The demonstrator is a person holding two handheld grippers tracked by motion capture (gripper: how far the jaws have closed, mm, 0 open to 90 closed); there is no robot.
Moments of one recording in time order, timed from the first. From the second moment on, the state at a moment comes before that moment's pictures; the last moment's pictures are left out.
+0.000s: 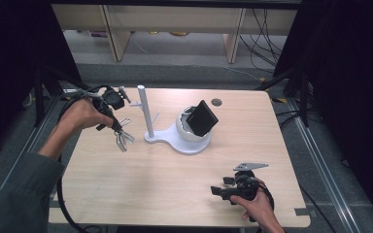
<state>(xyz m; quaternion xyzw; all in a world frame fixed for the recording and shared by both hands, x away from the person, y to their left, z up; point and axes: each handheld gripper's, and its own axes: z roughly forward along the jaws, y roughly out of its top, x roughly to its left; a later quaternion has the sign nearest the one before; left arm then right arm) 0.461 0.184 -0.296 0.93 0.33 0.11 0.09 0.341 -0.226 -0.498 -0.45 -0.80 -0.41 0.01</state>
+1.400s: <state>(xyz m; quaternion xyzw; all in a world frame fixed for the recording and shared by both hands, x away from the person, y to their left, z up) 0.504 0.168 -0.286 0.91 0.37 0.12 0.10 0.342 -0.226 -0.497 -0.44 -0.79 -0.42 0.02</state>
